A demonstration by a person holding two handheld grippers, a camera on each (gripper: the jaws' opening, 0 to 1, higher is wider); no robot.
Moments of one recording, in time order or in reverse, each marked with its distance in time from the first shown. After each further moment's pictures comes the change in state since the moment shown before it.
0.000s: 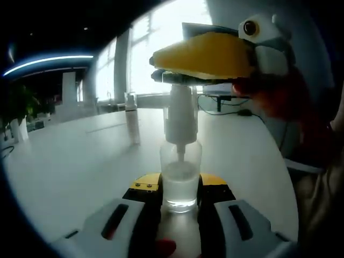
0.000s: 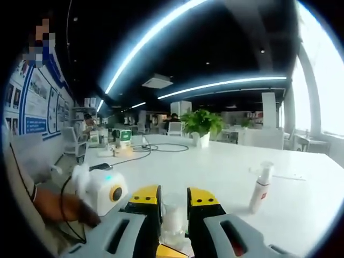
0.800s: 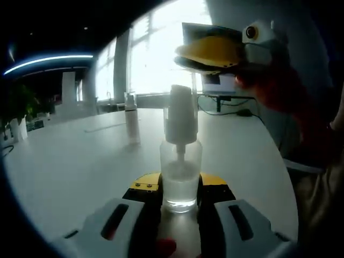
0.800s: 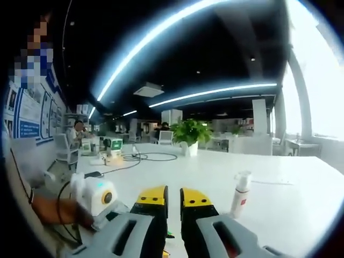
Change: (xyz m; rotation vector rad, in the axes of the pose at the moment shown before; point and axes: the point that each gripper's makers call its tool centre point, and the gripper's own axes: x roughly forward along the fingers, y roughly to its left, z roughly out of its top) left arm 0.001 0.001 0.000 -0.004 0.000 -0.004; right arm -0.026 -0.032 0.018 0.012 -0.067 -0.076
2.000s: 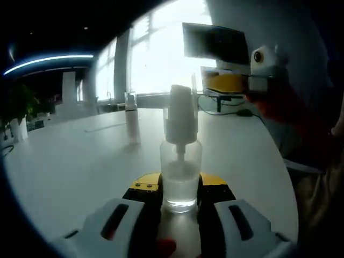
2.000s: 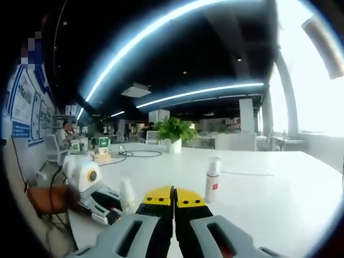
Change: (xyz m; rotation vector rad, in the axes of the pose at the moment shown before) left arm 0.001 -0.001 0.000 -0.001 0.001 0.003; right arm -0.048 -0.049 -0.027 0.015 -0.003 -0.111
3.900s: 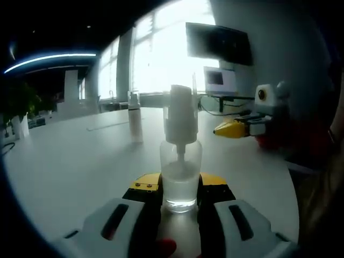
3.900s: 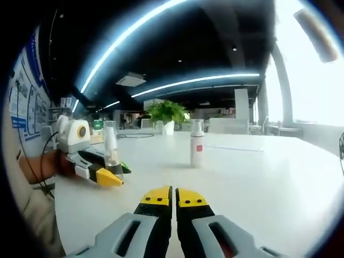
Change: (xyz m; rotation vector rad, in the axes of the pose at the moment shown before) left arm 0.000 0.004 0.000 -0.012 0.003 0.017; right arm -0.022 -0.036 -0.079 0.022 0.082 -0.040
